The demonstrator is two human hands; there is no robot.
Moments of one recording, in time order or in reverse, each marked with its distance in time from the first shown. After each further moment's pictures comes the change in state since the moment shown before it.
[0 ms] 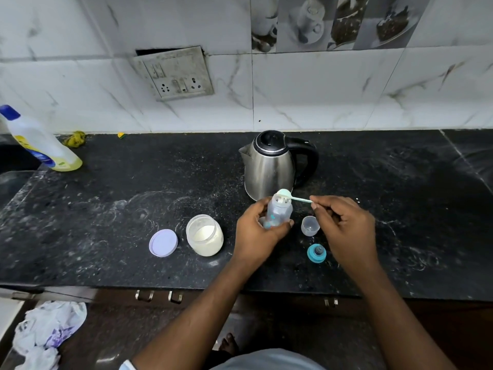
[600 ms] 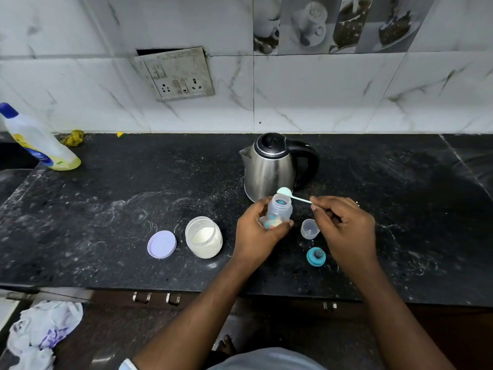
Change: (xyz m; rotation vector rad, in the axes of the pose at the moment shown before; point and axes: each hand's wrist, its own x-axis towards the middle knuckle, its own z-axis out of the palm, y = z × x) left_hand 0.006 0.004 0.000 -0.014 0.008 0.015; right_hand 0.006 0.002 0.002 -0.010 -0.016 -0.045
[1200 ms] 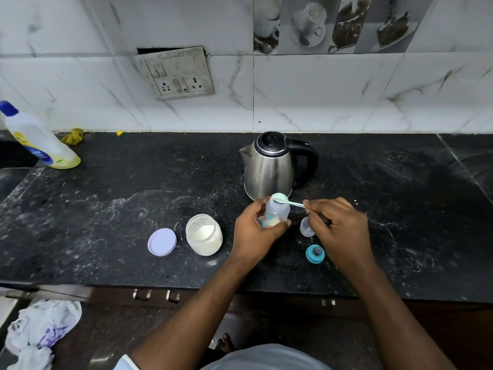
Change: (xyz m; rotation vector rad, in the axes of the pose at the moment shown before) left_hand -0.003 -0.002 -0.004 -0.019 -0.019 -0.001; right_hand -0.003 -0.010 0.000 -0.136 -0.025 -0.100
